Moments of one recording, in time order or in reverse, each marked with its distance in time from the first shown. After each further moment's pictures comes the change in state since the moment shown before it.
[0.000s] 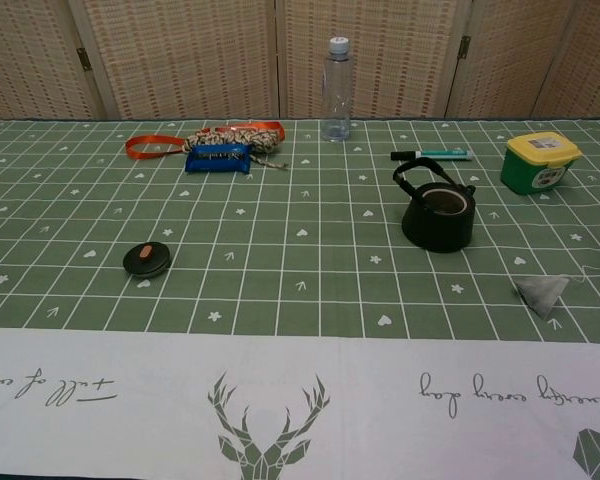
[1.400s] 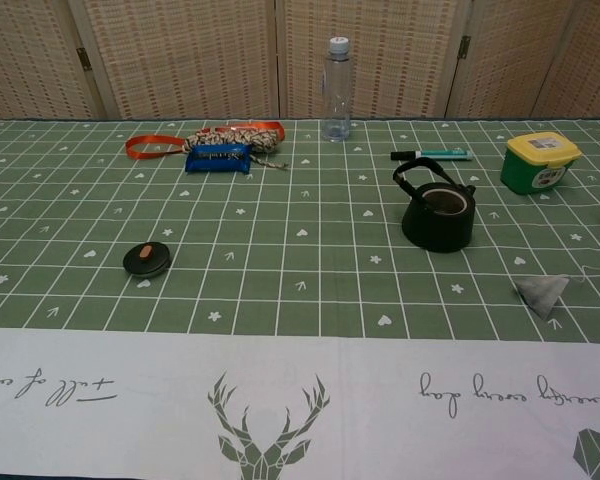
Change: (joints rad) left arm -0.004 -0.019 0.003 0.010 -0.008 -0.011 0.037; right arm 0.116 -0.256 0.021 0.446 0.169 -0.245 -0.025
